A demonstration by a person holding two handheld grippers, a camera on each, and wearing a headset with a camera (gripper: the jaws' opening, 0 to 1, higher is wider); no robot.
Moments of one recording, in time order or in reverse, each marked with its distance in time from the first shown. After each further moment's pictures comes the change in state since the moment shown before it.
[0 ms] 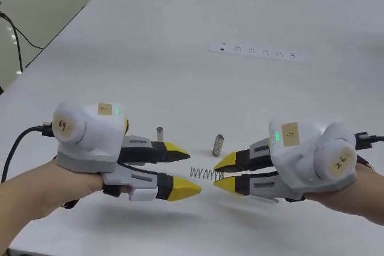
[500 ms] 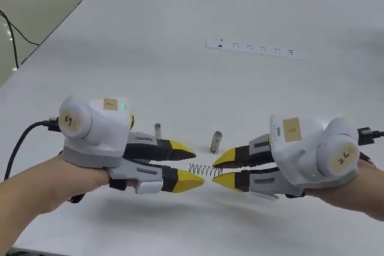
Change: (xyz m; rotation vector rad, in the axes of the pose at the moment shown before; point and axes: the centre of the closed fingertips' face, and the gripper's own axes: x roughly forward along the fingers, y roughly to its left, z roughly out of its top) left arm 0.008 -0.001 0.002 0.011 -0.004 -0.018; right arm -0.002 -0.001 0.001 -0.003 -0.003 -0.003
